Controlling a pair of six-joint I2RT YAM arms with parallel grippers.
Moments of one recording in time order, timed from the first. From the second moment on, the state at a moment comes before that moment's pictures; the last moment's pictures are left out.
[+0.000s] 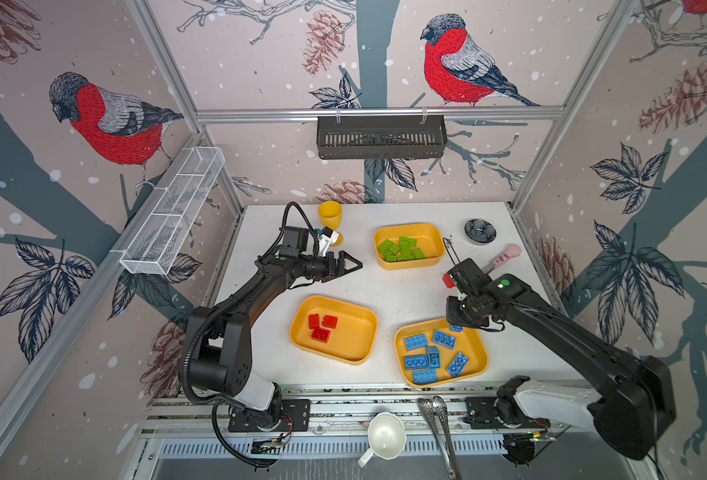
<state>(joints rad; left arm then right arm) -0.21 1.54 1.03 -0.32 0.94 -0.40 0.58 1.17 0.91 -1.06 -0.02 0.67</state>
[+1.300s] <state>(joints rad) -0.21 1.49 0.99 -0.26 0.92 -0.44 0.29 1.54 1.09 -0.85 0.02 0.46</state>
